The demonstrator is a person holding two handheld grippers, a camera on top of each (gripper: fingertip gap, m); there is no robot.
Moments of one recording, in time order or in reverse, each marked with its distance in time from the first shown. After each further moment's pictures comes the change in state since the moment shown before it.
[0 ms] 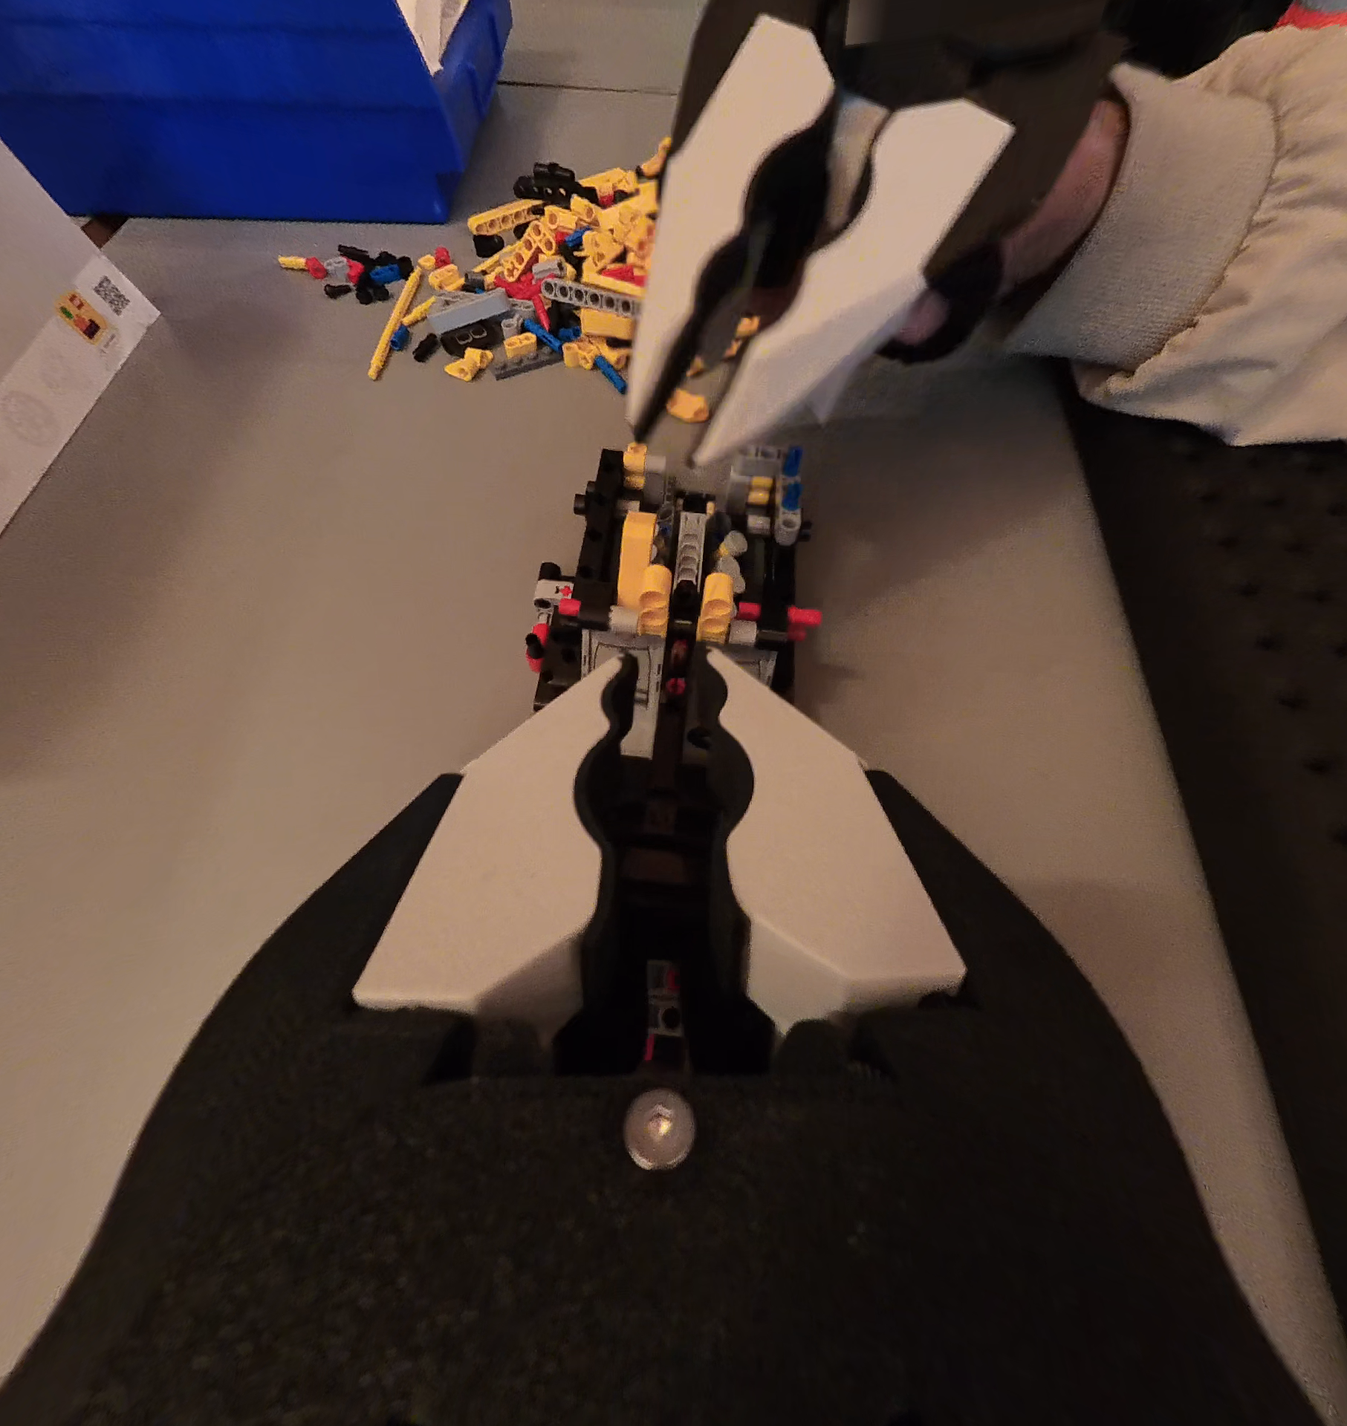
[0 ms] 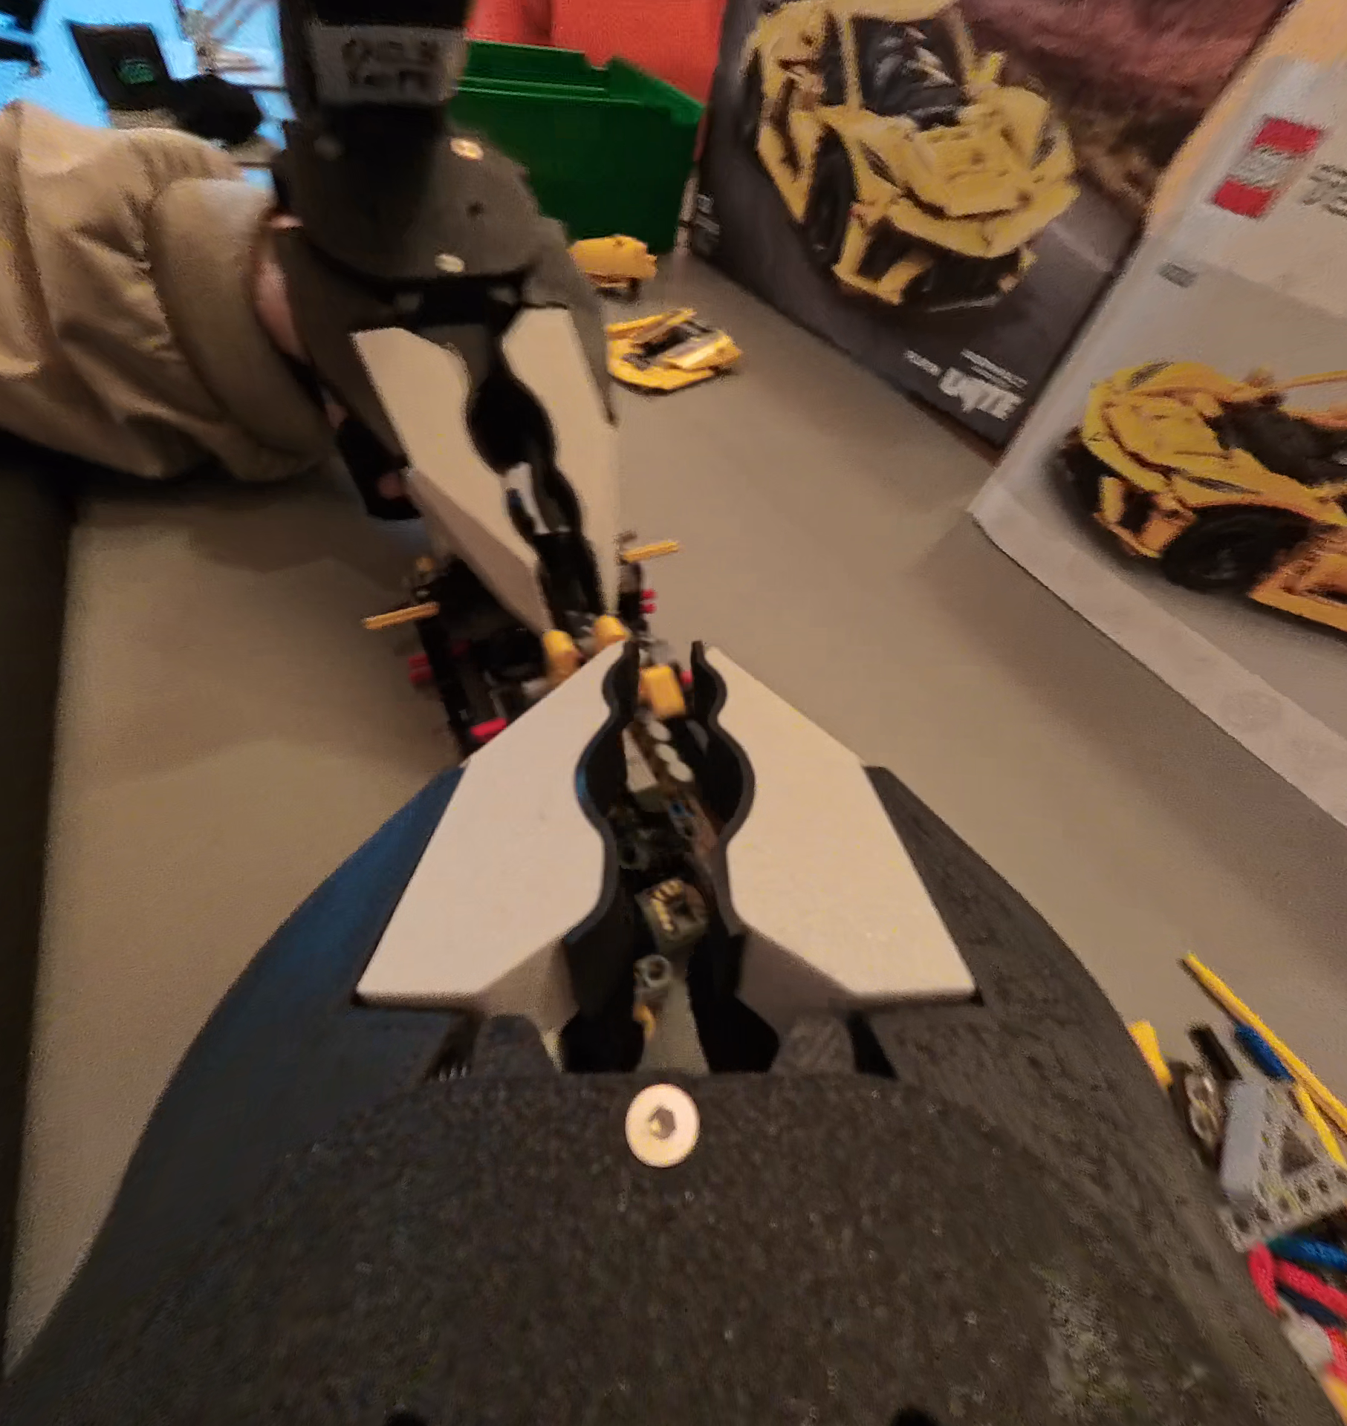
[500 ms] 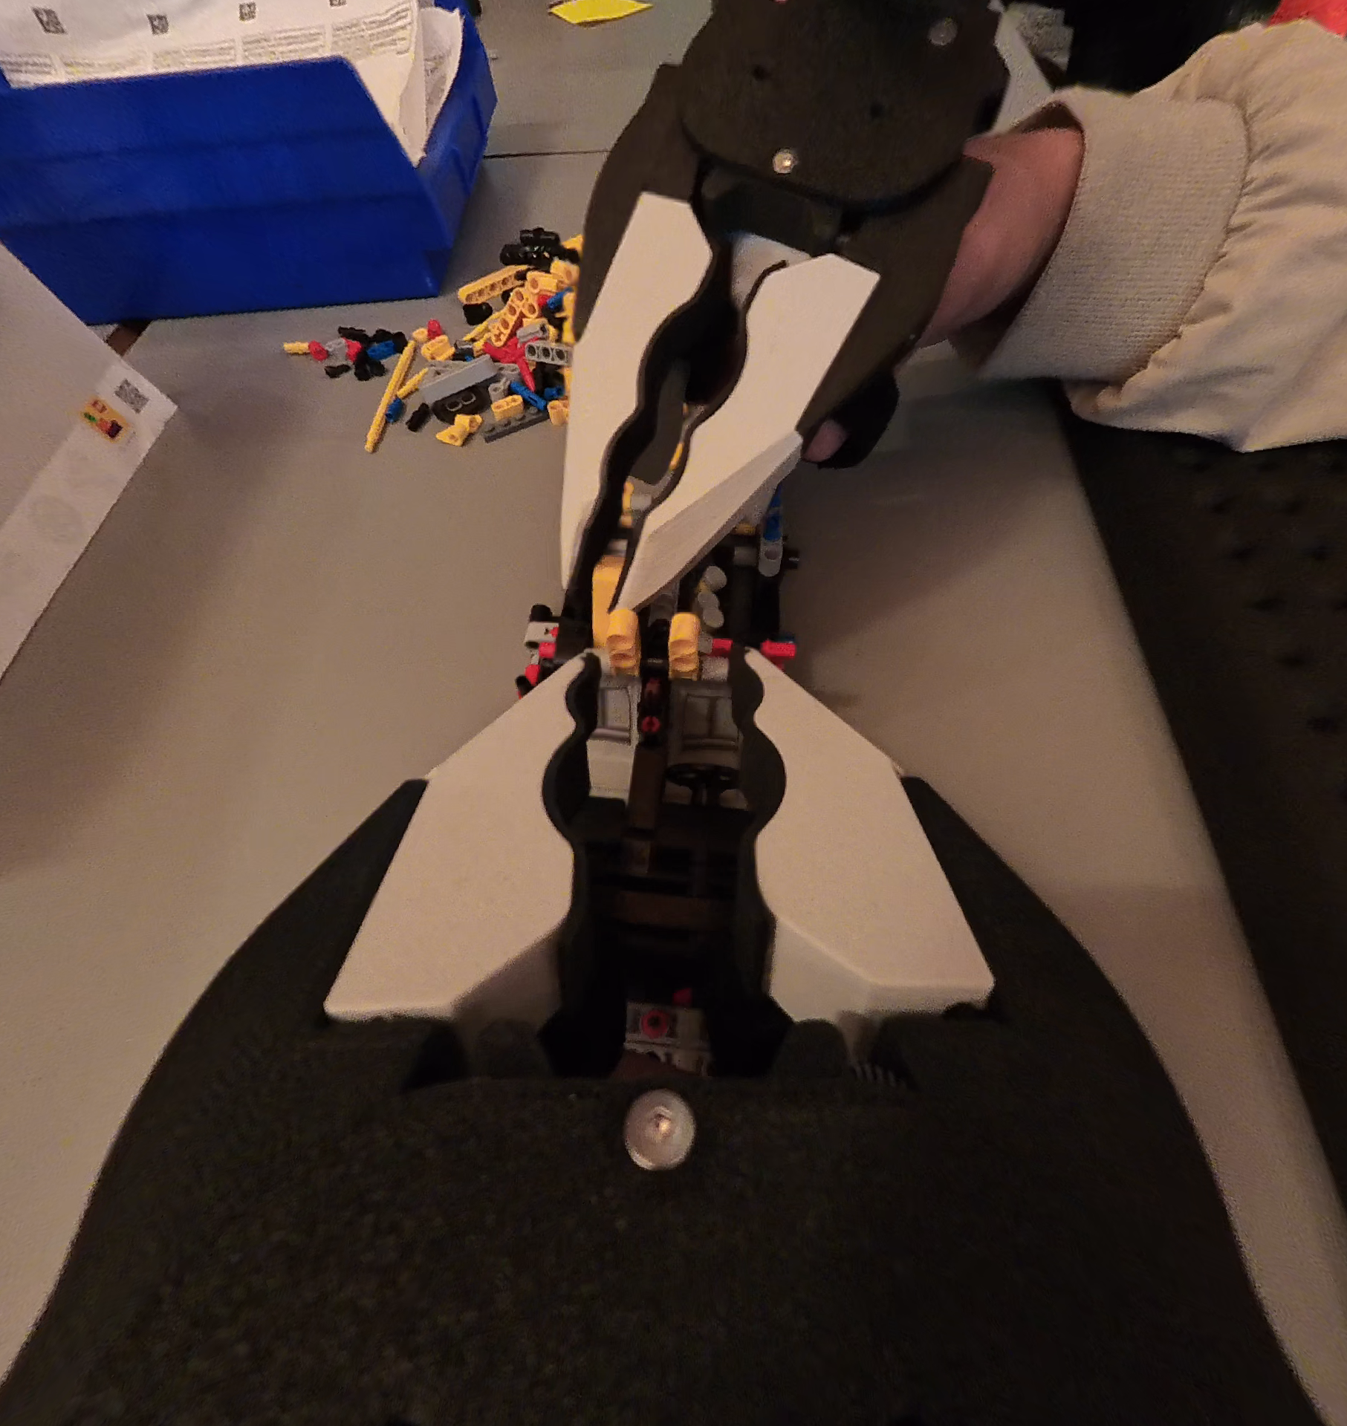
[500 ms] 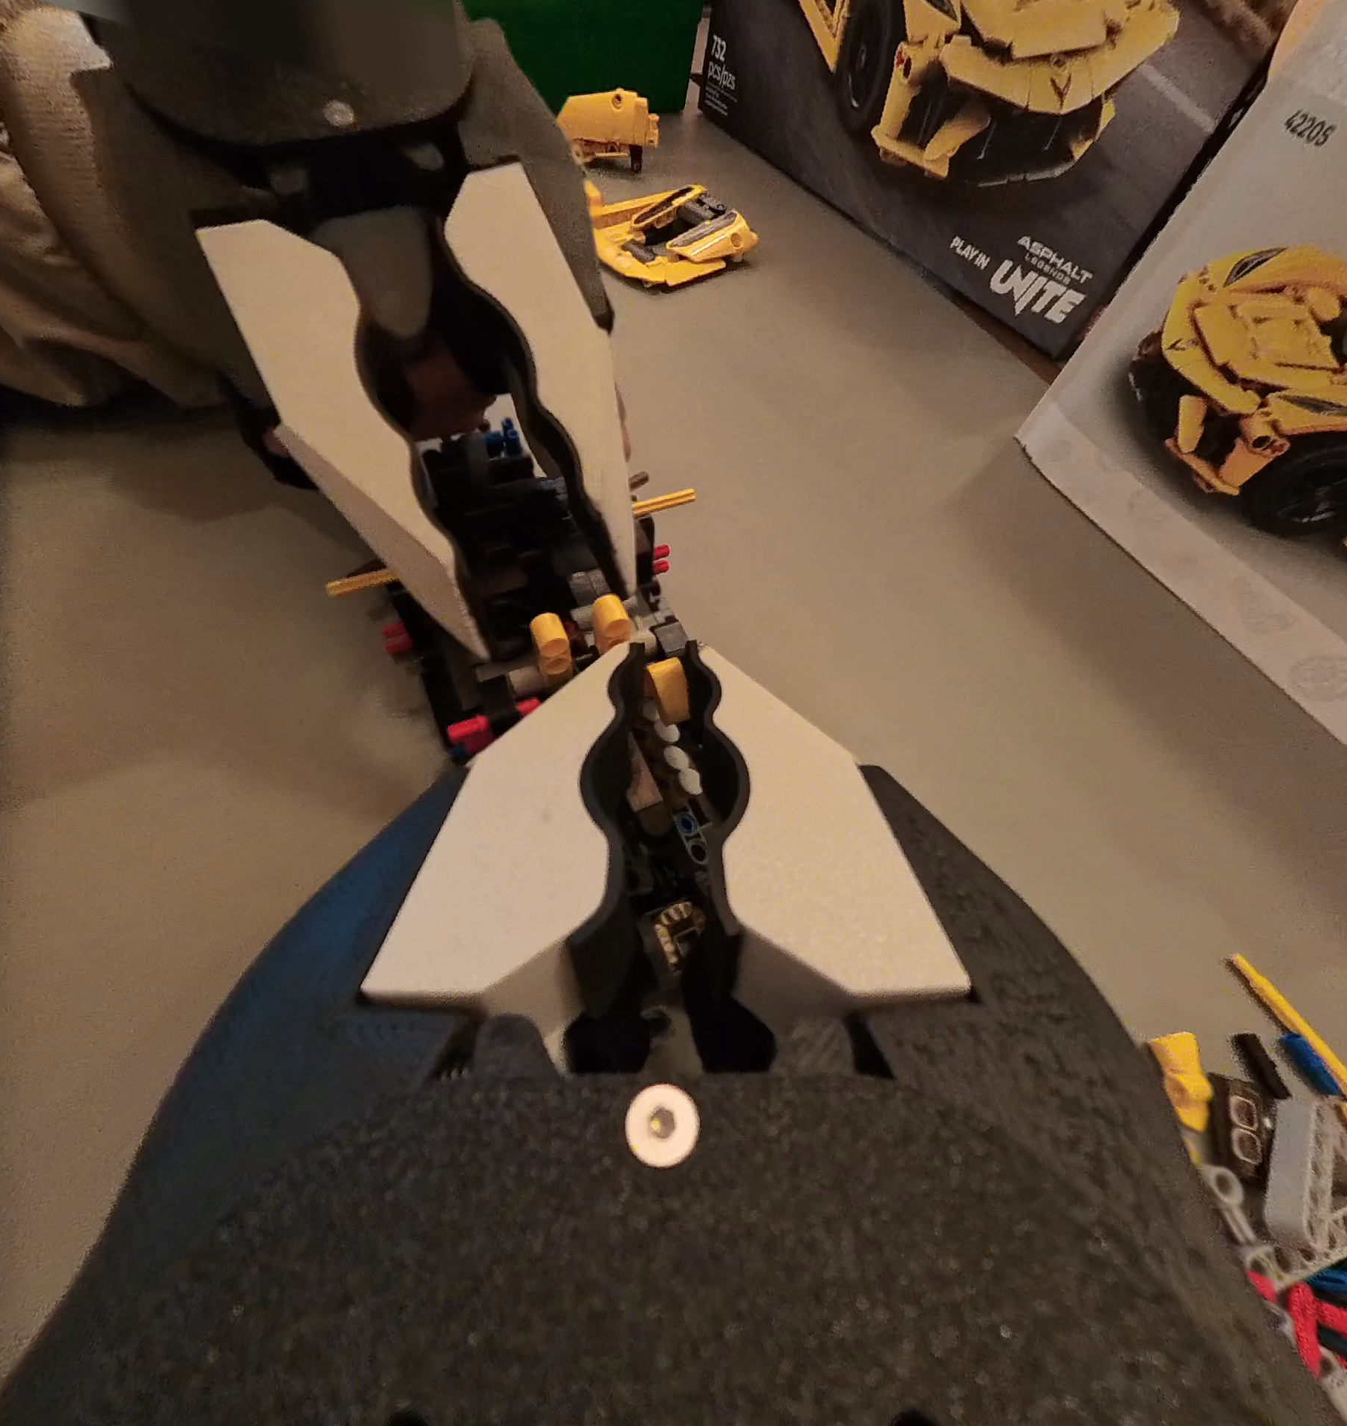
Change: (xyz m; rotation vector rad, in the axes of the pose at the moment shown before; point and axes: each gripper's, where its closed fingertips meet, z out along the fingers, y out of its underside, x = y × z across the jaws) left arm 0.009 -0.013 0.011 0.029 -0.025 0.083; right arm 0.000 0.020 0.019 -0.120 -0.019 -0.003
